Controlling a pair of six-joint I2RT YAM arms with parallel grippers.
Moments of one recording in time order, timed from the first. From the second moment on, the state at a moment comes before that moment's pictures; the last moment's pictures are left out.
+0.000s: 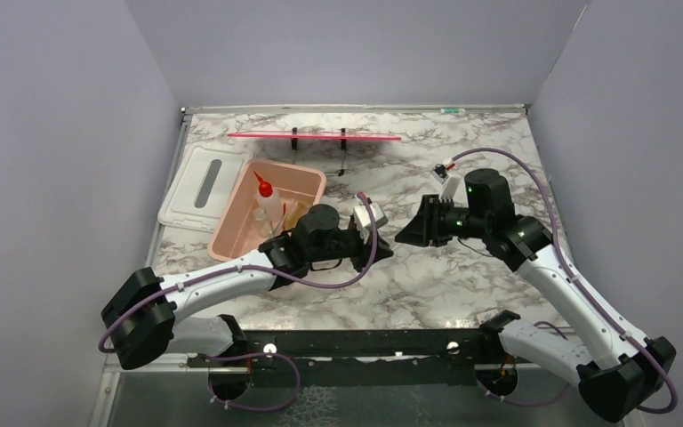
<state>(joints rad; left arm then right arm) -0.97 1.25 0.74 0.24 0.34 -0.11 0.49 0.95 0.92 -0.57 -0.53 0.50</state>
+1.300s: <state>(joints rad) -0.98 0.96 0.87 -0.08 -0.15 -0.22 0.49 1.08 0.87 -0.48 0.33 0.45</state>
